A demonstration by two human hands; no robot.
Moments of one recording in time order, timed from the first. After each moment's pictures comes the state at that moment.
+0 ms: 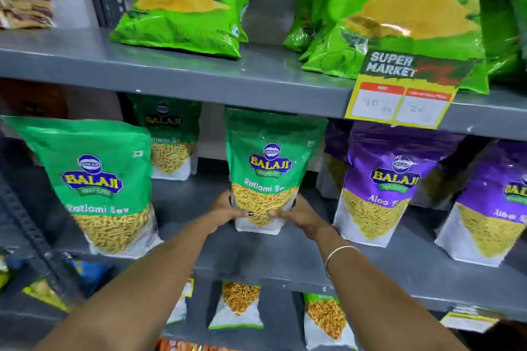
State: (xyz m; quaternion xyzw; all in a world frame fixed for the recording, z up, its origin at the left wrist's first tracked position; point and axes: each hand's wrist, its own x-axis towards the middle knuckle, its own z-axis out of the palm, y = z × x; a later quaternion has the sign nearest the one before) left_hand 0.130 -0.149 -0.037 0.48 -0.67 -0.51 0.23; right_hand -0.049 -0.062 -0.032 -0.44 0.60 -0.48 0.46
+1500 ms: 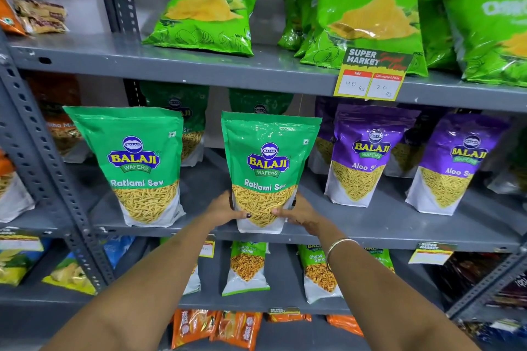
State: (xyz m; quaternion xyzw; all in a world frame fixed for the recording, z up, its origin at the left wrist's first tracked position) left_hand 0.199 -0.079 -0.022 0.47 -0.78 -0.41 0.12; right_hand 0.023 0.028 -0.017 -0.41 0.67 -0.45 0.42
